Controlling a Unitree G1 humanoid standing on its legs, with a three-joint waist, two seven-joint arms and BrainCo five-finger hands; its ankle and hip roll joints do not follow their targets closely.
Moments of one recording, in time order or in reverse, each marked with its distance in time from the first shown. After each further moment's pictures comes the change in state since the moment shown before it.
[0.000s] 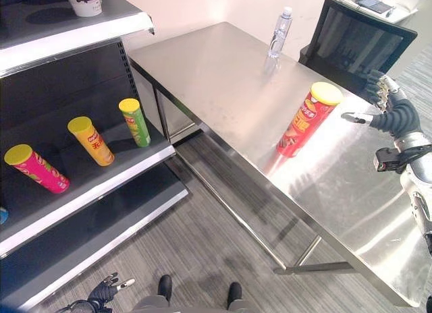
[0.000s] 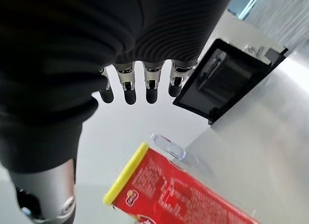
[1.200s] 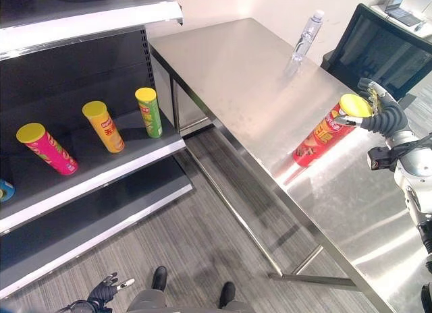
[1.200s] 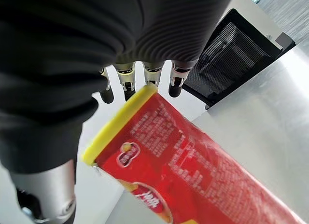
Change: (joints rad) left arm -0.002 -0.001 0.002 0.002 -0.001 -0.001 0.009; right arm -0.106 0.001 0.101 0.110 -0.050 0.032 0.001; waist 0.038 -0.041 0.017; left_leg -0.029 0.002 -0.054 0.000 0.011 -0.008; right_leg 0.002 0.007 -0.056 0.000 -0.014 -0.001
